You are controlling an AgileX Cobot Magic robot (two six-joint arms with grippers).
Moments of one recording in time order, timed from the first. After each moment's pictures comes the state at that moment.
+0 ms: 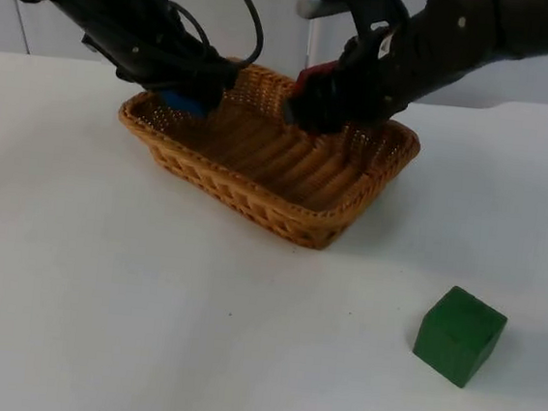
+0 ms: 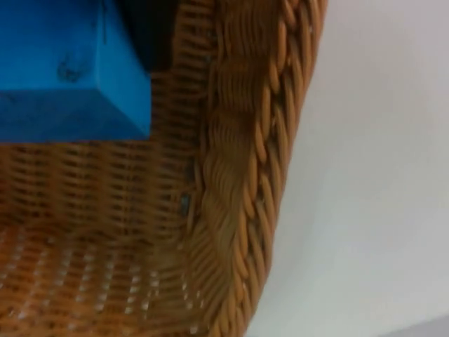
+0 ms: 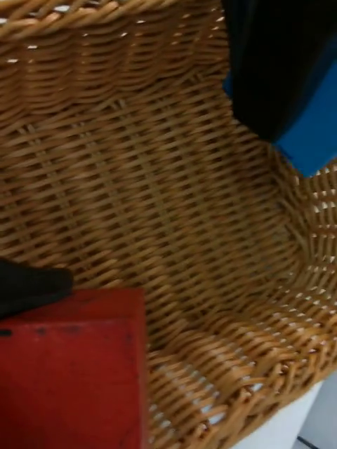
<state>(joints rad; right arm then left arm) 0.56 2.28 -1.68 -0.02 0.24 -0.05 -0.20 2.26 -1.61 -0.54 0.38 0.62</state>
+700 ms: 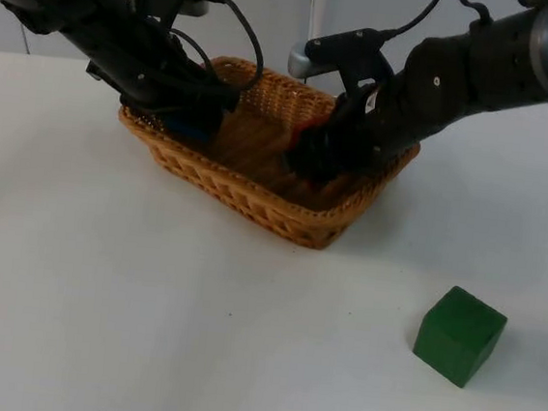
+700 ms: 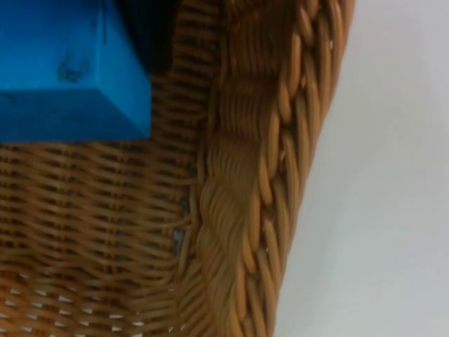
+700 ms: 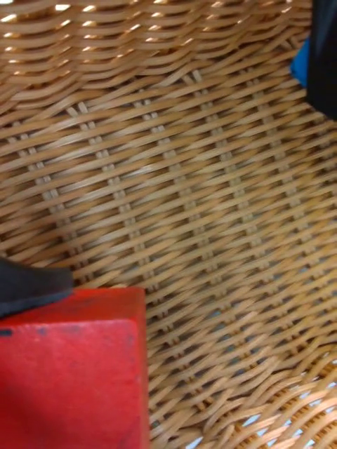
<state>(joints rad) 0.56 2.37 -1.68 -0.02 0.22 -0.05 -0.20 2.30 -1.61 -0.58 0.36 0.62</state>
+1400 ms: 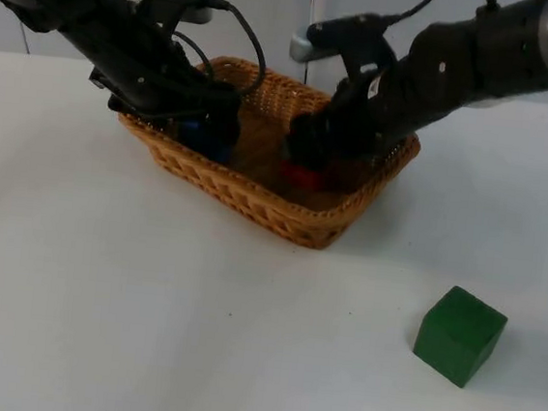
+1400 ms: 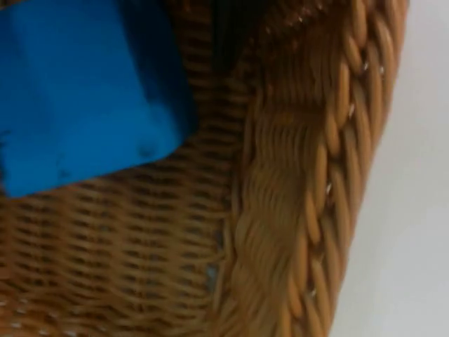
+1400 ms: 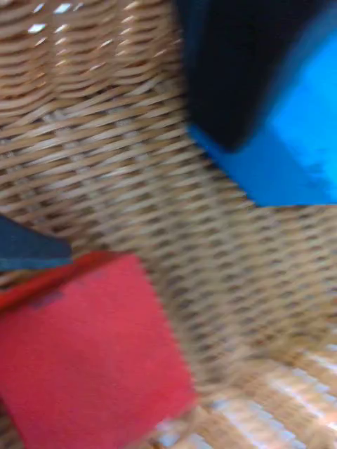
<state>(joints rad) 0.56 2.33 -1.68 -0.02 0.21 -0.06 -0.20 2.29 -1.61 -0.58 0.43 0.62</state>
